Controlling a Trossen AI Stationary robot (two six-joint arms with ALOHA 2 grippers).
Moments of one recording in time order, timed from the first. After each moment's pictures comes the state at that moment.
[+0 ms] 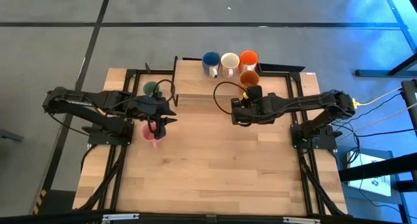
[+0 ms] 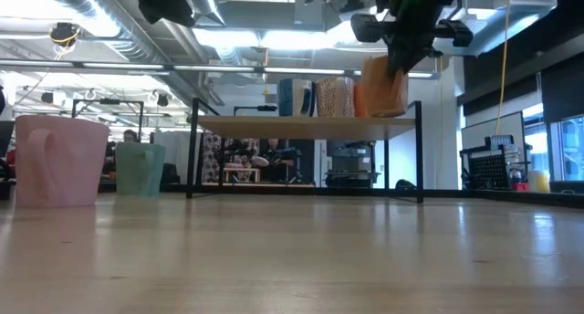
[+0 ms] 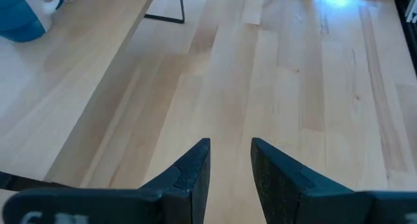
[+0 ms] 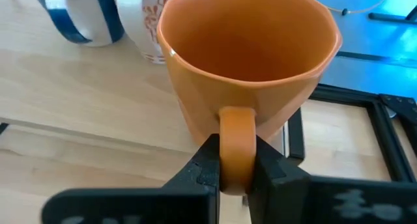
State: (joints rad) left arm -0.10 0.99 1.02 -0.73 -0.24 -0.23; right arm 0.04 1.57 1.34 -1.17 0.94 1.38
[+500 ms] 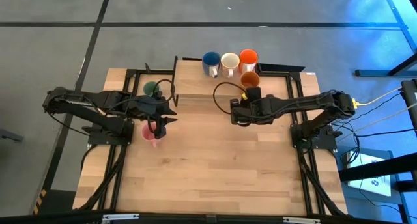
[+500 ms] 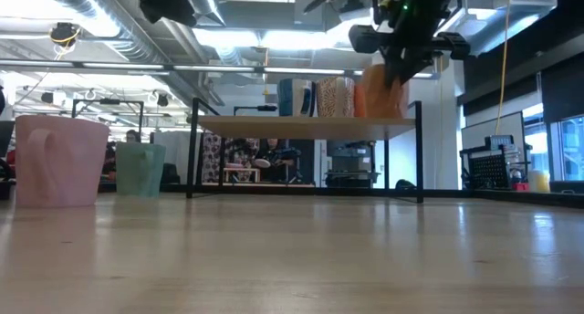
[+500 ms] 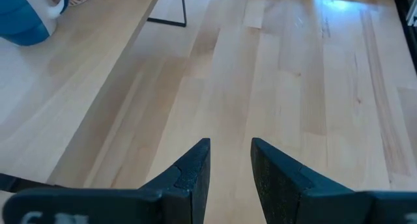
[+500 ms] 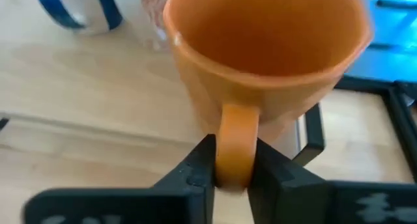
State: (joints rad) left arm -0.10 0.99 1.02 -0.72 -0.25 -0.23; right arm 0.03 1.57 1.28 -1.08 0.91 1.37
